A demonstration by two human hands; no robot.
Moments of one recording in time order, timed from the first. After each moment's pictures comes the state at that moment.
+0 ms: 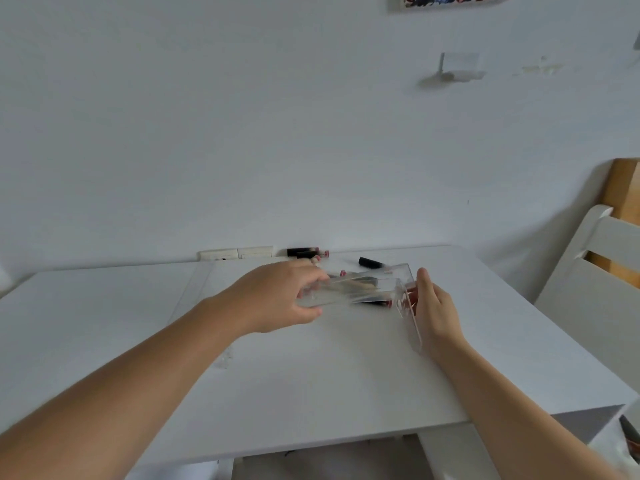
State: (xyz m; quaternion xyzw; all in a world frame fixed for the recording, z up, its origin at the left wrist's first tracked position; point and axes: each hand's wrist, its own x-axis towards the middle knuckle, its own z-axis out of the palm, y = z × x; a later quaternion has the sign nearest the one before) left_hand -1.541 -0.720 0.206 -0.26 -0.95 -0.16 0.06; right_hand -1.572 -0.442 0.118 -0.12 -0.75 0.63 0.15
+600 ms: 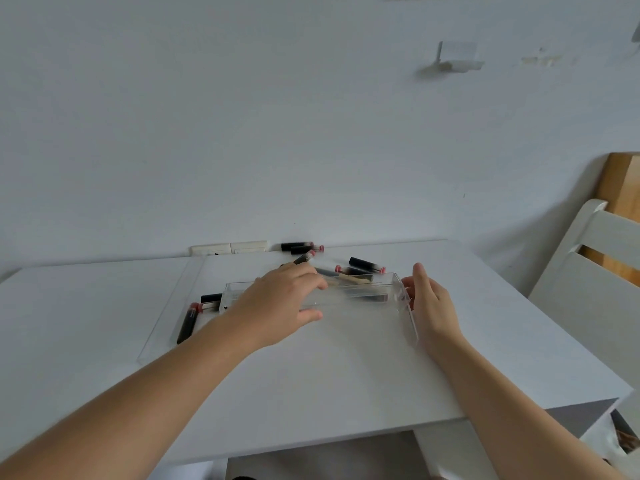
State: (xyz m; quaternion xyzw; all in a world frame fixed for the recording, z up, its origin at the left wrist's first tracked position) left_hand -1.544 -0.707 0.172 -0.29 -0.93 -0.14 0.16; right_hand -1.567 -0.441 0.121 -0.11 -0.77 0.61 0.14
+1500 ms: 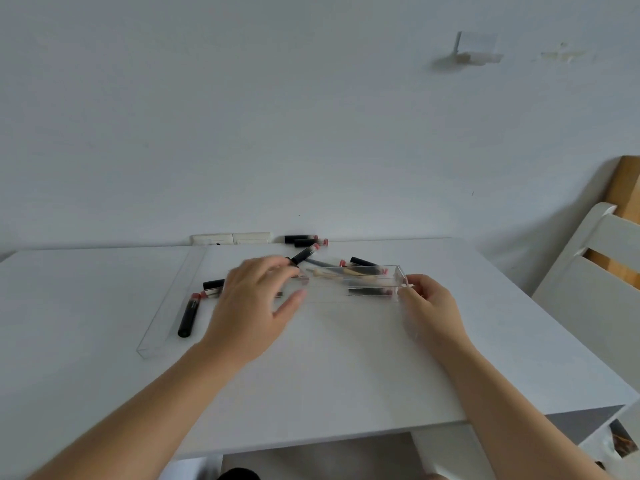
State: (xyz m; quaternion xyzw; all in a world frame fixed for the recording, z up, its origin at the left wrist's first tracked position) left_hand -1.531 -0.734 0.139 -0.20 -0.88 -0.19 0.38; right_hand -1.560 -0.443 0.119 -0.06 -0.80 0.58 0.11
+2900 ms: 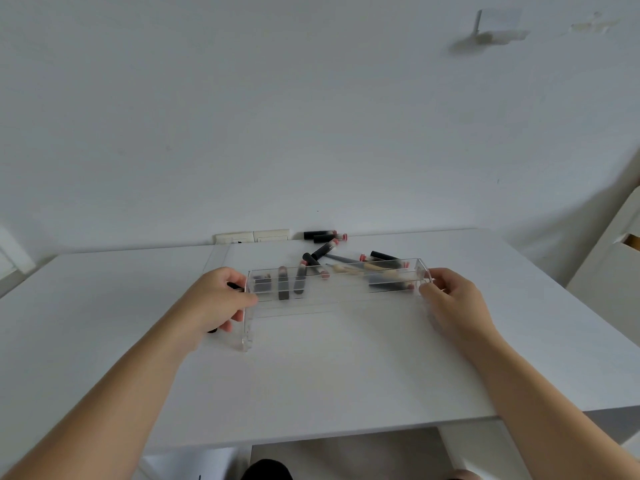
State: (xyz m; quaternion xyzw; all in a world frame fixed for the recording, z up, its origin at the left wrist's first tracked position) left_hand -1.532 -0.810 0.162 0.14 -0.87 -0.47 0.01; right_hand -1.563 -0.442 0.115 -0.05 -0.82 0.56 0.13
